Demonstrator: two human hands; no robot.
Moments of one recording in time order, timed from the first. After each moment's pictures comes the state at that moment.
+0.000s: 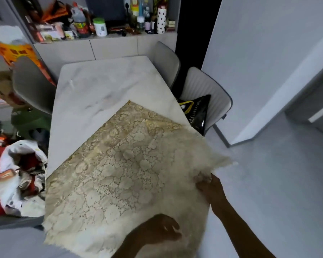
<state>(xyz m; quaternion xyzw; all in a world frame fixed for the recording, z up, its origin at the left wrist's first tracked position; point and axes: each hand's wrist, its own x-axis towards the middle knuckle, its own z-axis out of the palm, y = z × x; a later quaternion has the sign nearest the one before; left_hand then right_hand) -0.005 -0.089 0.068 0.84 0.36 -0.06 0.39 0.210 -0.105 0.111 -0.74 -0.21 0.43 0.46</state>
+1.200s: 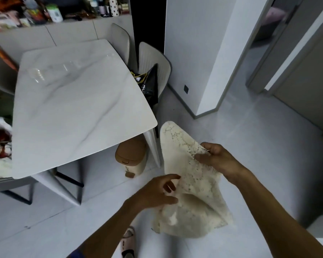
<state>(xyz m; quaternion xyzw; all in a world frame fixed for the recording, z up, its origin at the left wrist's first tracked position) 0.127 -0.379 0.116 0.79 0.29 0.02 0.54 0.359 -0.450 0.217 -0.69 -0.37 0.49 0.37</state>
